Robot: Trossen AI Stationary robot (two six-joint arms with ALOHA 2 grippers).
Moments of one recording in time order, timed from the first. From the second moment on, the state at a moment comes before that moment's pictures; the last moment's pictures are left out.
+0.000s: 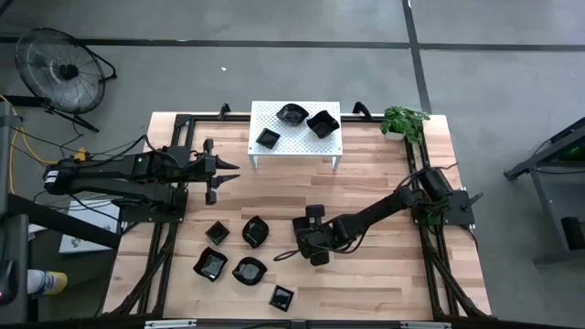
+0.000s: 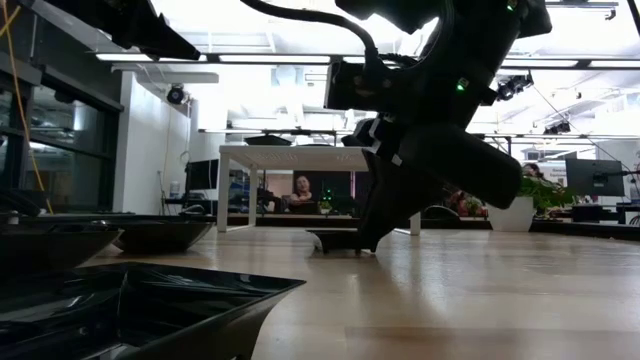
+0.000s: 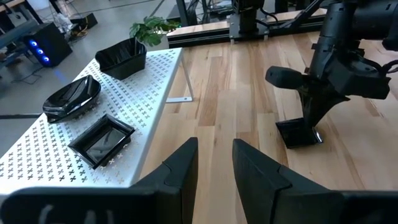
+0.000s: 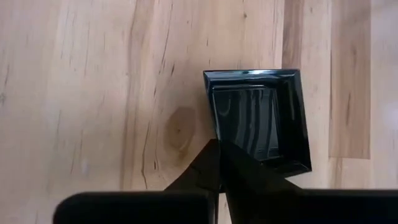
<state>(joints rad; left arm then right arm) 0.04 0.60 0.63 -0.35 -0.16 0.15 0.36 2.01 1.26 -0.41 0.37 0.15</state>
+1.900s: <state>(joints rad) 0.04 0.43 0.63 -0.54 -0.21 0.24 0.04 1.97 1.89 -0.79 0.41 -0.26</state>
